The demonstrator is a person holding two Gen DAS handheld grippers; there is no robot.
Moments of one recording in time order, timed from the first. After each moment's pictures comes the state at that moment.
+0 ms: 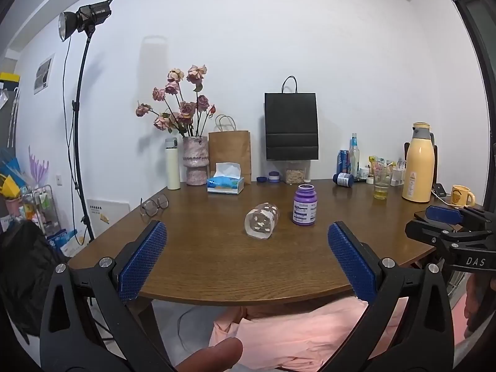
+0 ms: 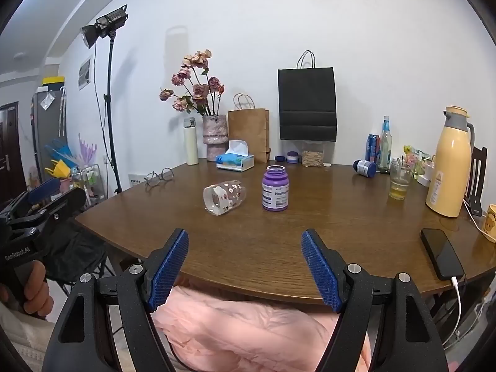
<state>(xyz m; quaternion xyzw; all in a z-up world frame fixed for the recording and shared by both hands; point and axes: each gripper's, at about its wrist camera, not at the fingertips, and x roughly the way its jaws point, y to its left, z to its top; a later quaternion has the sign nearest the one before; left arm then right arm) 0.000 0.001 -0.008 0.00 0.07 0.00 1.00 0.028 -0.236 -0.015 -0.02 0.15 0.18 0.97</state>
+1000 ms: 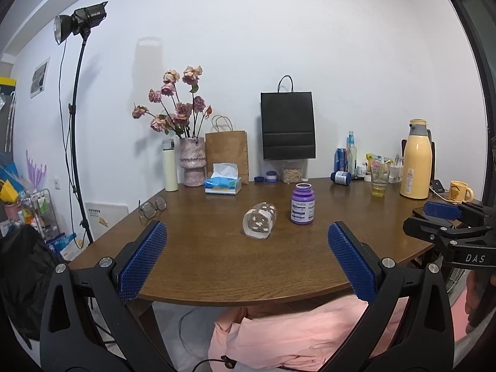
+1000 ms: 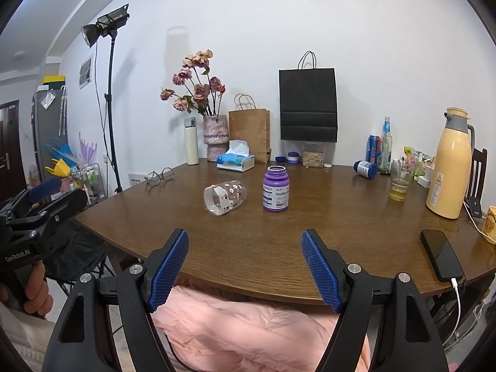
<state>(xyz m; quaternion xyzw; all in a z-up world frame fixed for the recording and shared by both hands) 0.000 0.000 -0.002 0.01 0.07 -0.01 1.00 0.027 -0.236 -0.012 -0.02 0.14 0.18 0.97</state>
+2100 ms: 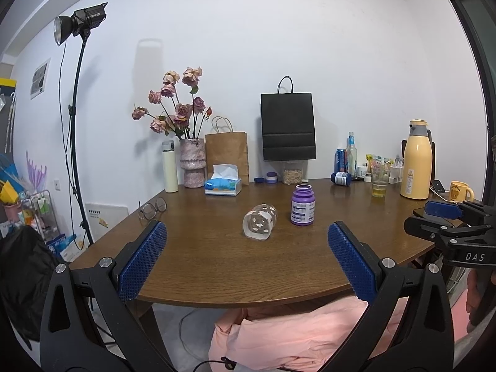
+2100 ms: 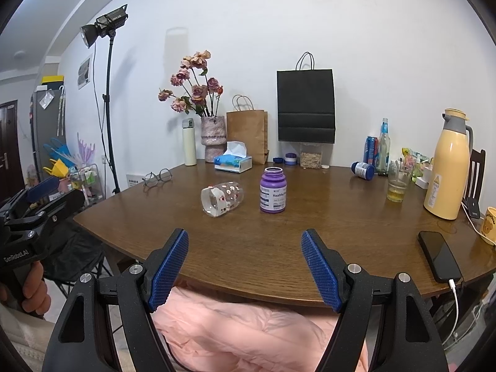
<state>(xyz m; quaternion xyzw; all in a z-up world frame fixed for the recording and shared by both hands) 0.002 -0.003 -0.001 0.01 0.07 -0.01 1.00 0.031 -0.239 -0.008 -0.02 0.15 0.17 0.97</state>
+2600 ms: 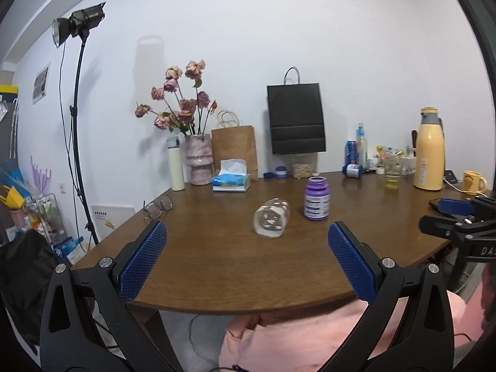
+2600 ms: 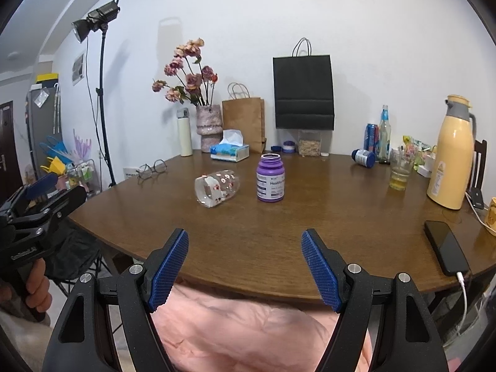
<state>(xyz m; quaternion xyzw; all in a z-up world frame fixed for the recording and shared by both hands) 0.039 0.004 -0.017 0.03 0.08 0.01 1.00 0.063 -0.234 -0.025 -0.01 0.17 0.17 0.97</state>
